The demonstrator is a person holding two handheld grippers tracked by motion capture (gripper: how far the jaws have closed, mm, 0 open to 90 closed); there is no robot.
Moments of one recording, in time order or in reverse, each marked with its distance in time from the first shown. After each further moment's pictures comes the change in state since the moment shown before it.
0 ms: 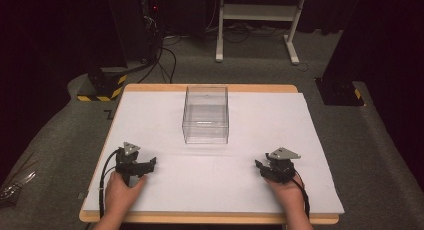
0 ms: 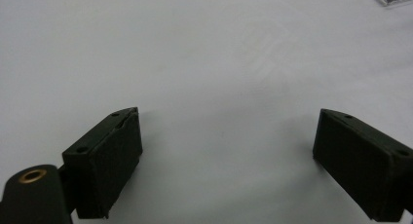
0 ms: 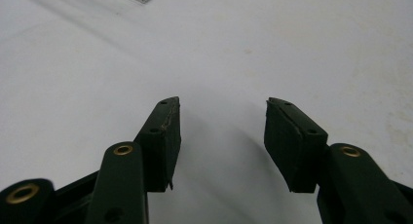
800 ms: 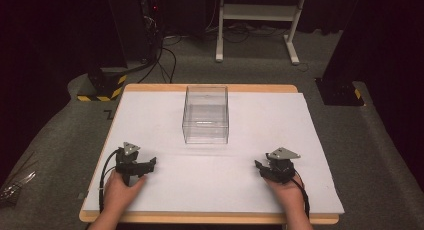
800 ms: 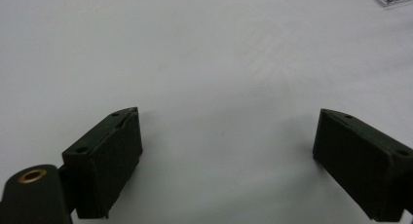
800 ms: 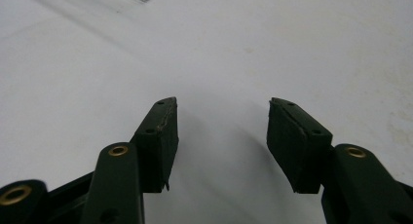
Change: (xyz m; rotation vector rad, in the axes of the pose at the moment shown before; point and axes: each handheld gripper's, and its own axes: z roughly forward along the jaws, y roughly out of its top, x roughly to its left) left arm 0.000 0.000 0.000 -0.001 0.000 -0.003; right arm 0.000 0.000 0.000 0.005 0.002 -0.002
